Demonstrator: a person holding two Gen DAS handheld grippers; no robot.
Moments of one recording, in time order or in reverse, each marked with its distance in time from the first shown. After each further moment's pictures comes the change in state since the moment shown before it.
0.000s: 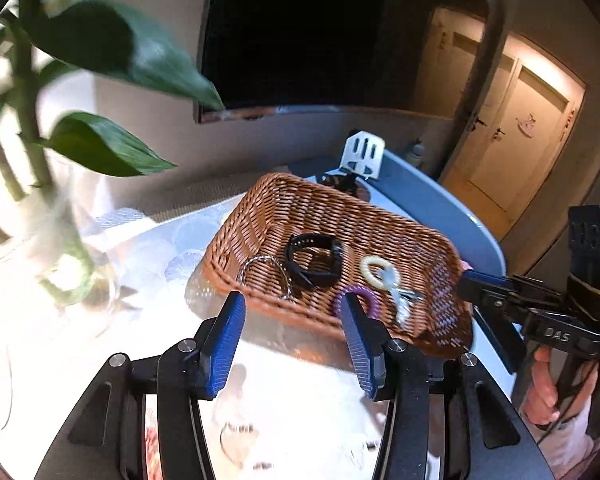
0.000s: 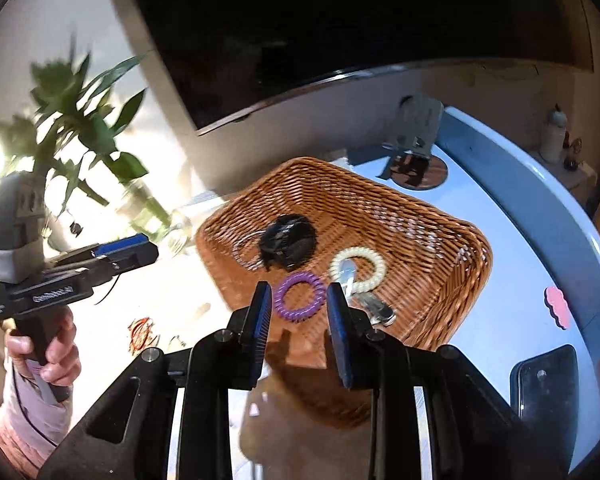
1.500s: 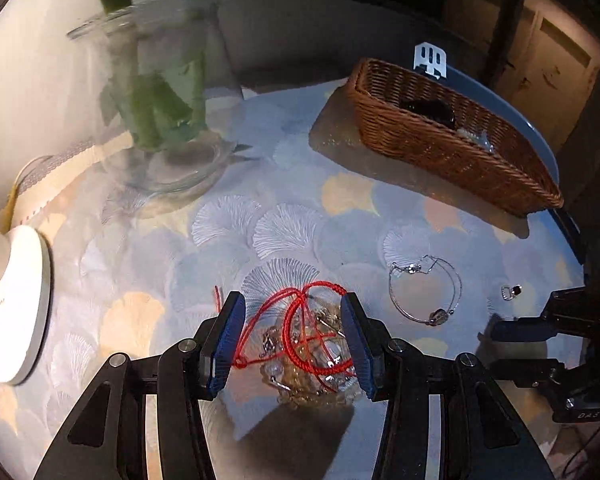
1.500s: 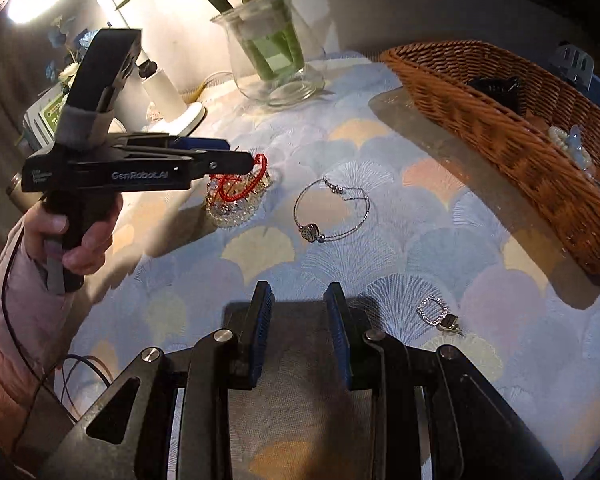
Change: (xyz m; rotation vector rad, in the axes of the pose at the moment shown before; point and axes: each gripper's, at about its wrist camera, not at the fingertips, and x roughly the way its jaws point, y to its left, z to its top) left arm 0.016 0.105 -0.106 0.070 0.198 0.122; right arm 0.080 0.144 -0.129 -0.218 0.255 0.152
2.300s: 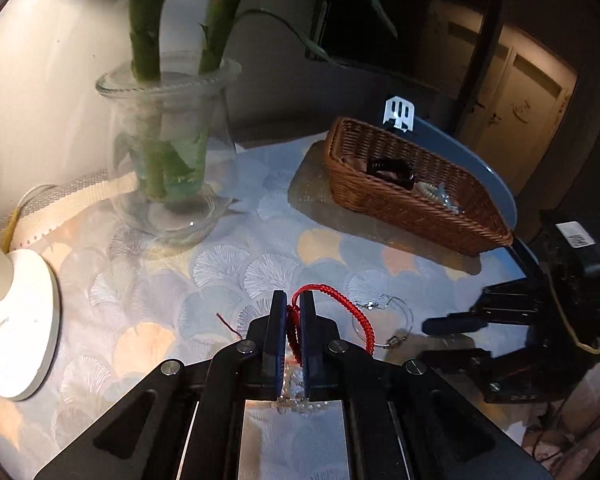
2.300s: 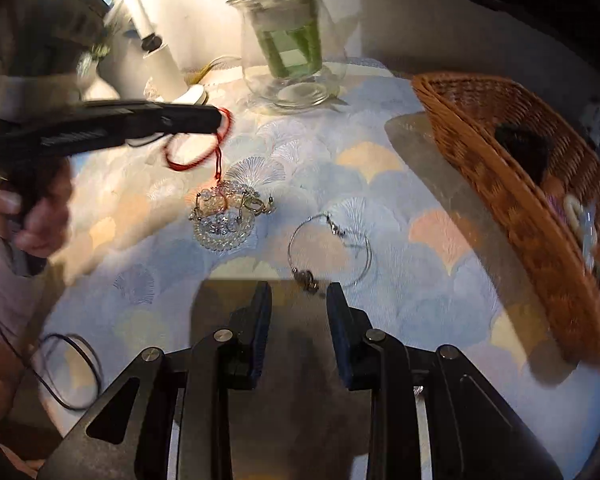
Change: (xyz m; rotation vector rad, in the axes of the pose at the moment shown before) left arm -0.059 0.018 0.004 -0.052 -0.147 -0.152; right arm 0.016 0.014 0.039 -0.176 0.065 -0.085
